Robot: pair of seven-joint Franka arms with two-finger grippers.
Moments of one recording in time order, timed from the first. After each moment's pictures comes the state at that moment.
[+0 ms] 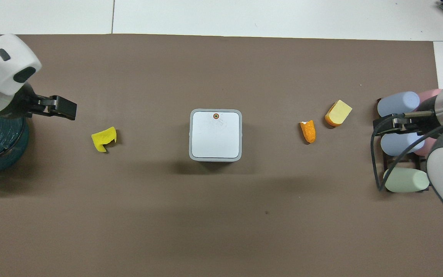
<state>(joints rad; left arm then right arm) -0.23 0.06 0.03 -1.61 0.02 1.68 -0.05 0.05 -0.03 0.01 -1.71 -0.05 1.66 0.07</state>
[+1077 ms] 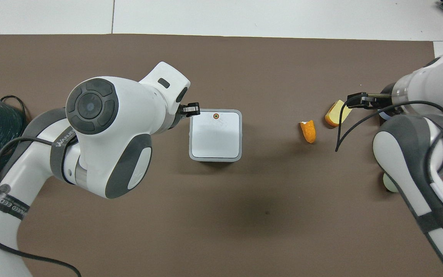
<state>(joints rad) -0.55 0.16 0.02 -1.77 -0.13 2.26 -0.53 0.03 0.14 0.00 -1.85 -0.05 2.15 0.18</state>
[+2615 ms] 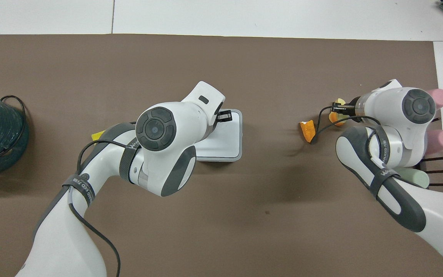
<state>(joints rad) -0.65 0.32 0.03 -1.80 -0.18 2.51 -0.58 0.00 0.36 0.00 -1.99 -0.04 2.59 0.18</state>
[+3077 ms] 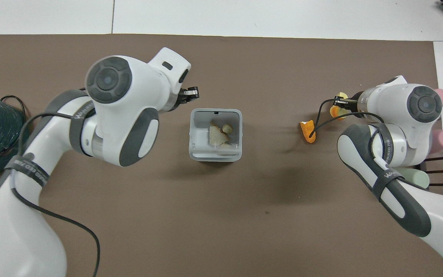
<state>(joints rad) -0.49 0.32 0.06 -1.63 -0.13 2.23 -0.45 0.01 0.32 0.00 -1.97 -0.04 2.58 0.27</state>
